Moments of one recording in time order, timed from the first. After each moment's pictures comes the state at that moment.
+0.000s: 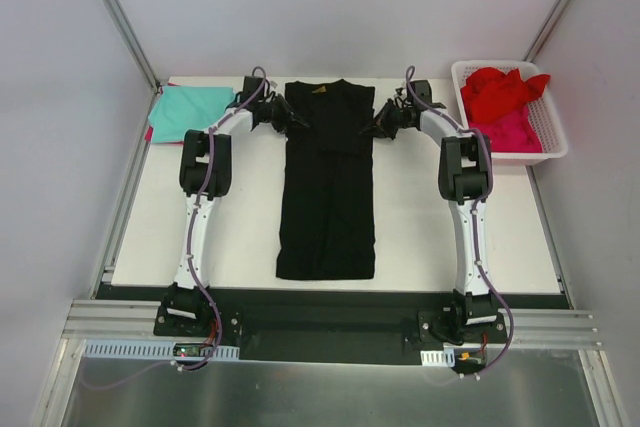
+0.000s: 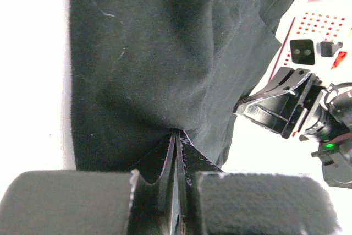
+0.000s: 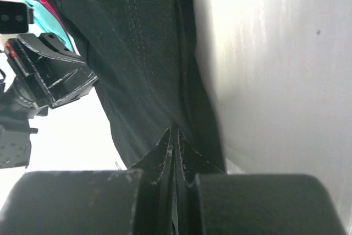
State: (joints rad) left arm -0.16 2.59 2.07 -0.24 0.69 -0.93; right arm 0.16 2.57 2.08 -0.42 -0.72 0.78
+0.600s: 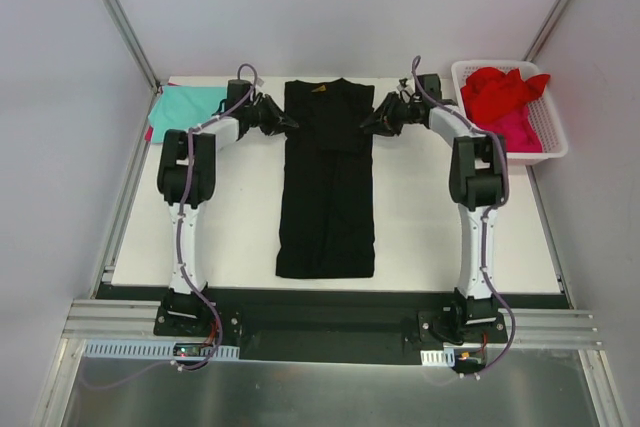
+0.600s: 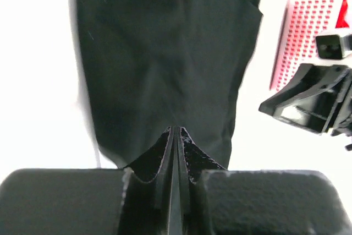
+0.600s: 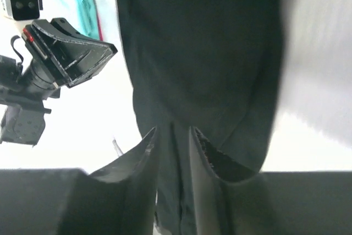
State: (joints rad) left arm -0.14 2.39 1.73 0.01 0.68 -0.86; right arm 0.15 2.45 1.94 -0.33 -0.81 0.75
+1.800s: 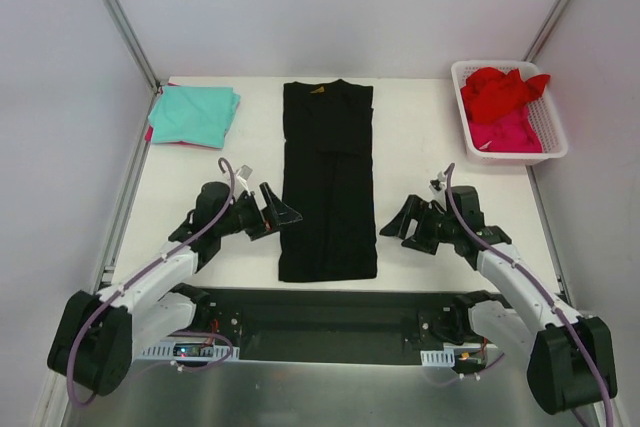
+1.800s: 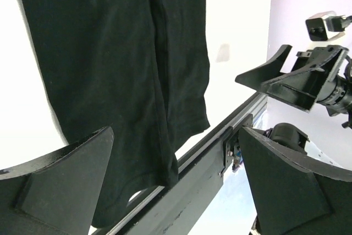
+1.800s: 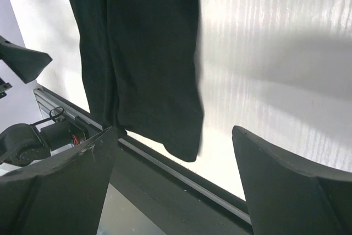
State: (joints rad) left arm -0.37 1.02 0.36 0.11 0.54 -0.91; right arm 0.27 0.95 0.46 -0.36 -0.50 0.66
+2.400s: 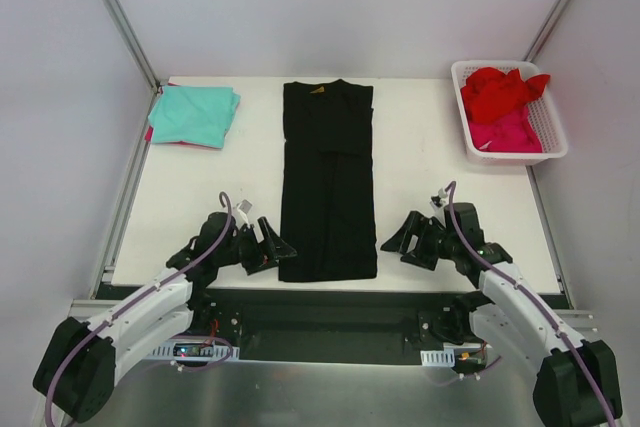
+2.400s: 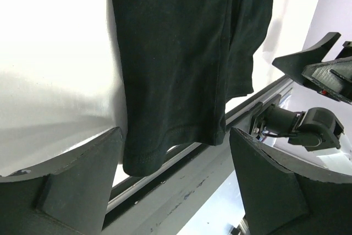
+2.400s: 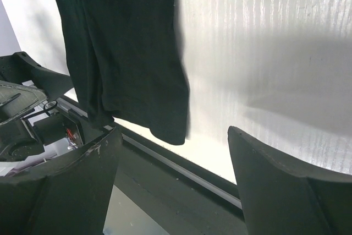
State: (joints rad) left arm -0.49 0.76 0.16 -0.08 0.44 -1.00; right arm 0.31 0.79 0.33 -0.39 -0.47 0.72
